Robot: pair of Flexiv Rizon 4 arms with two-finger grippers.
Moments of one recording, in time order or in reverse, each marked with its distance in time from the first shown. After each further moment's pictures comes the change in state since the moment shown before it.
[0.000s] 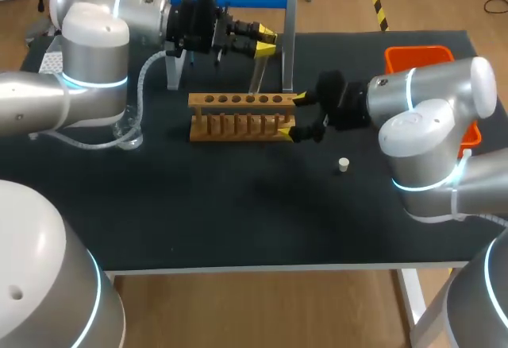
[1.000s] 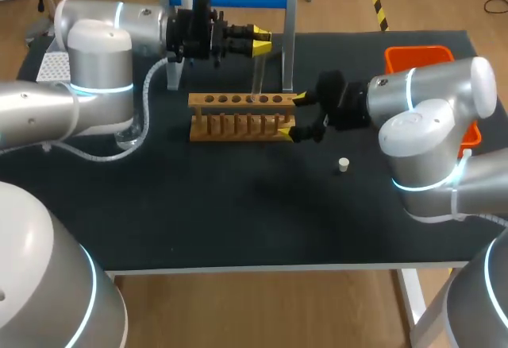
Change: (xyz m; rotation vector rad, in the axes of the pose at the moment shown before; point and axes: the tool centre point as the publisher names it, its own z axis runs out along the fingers) left arm -0.025 0.028 -0.006 0.081 -0.081 -0.127; right arm 0.000 0.000 0.000 0.000 0.000 0.000
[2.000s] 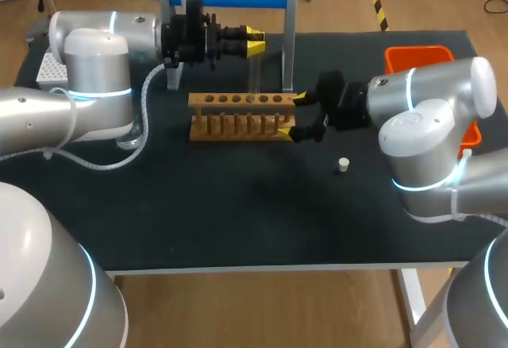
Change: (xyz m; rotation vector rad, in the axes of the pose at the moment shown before) left arm -0.009 0.009 -0.012 0.016 -0.059 0.010; right arm 0.000 0.000 0.000 0.000 0.000 0.000
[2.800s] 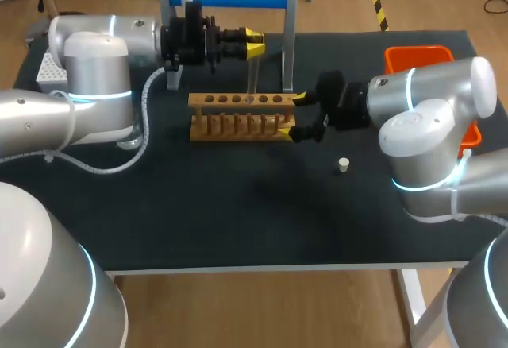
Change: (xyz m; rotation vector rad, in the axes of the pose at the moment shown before) left arm 0.002 0.003 0.000 0.009 -0.010 -0.001; right arm 0.000 0.000 0.000 0.000 0.000 0.000
